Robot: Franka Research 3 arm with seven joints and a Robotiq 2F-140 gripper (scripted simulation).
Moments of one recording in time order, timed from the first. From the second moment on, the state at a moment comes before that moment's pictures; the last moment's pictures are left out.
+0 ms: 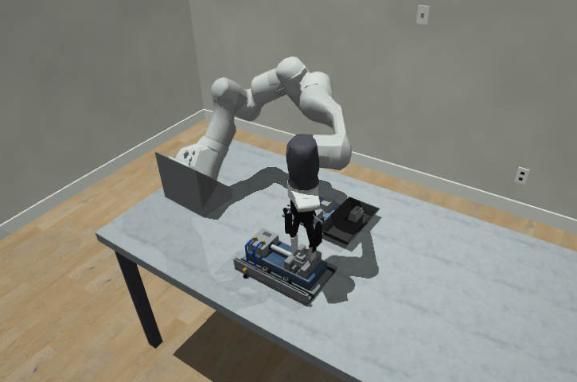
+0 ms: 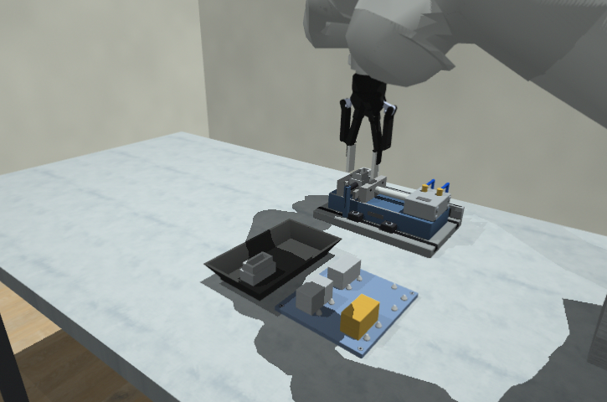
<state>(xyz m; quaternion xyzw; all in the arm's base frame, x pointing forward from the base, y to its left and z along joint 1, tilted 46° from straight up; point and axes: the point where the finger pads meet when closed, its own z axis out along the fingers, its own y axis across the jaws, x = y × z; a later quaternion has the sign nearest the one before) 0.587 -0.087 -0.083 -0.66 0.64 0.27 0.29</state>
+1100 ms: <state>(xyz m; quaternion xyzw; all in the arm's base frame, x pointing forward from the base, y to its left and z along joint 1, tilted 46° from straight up) 0.587 -0.087 -0.083 -0.66 0.64 0.27 0.29</state>
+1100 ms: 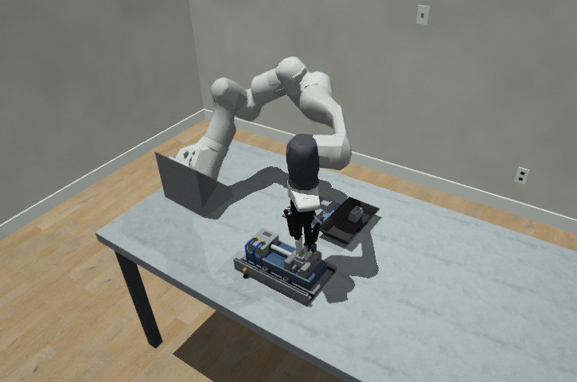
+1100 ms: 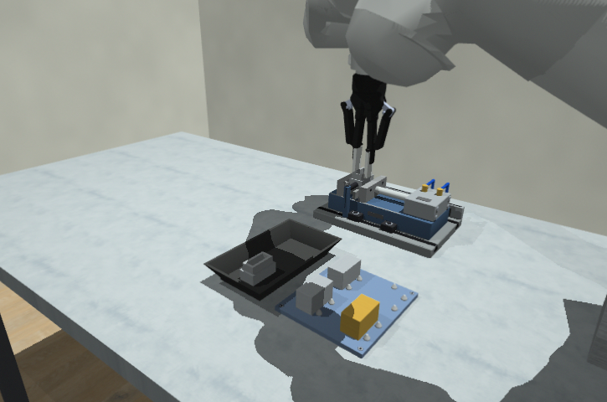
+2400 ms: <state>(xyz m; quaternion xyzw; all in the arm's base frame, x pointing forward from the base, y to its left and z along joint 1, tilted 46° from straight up) 0.587 -0.087 -0.083 -0.66 0.64 0.27 0.29</state>
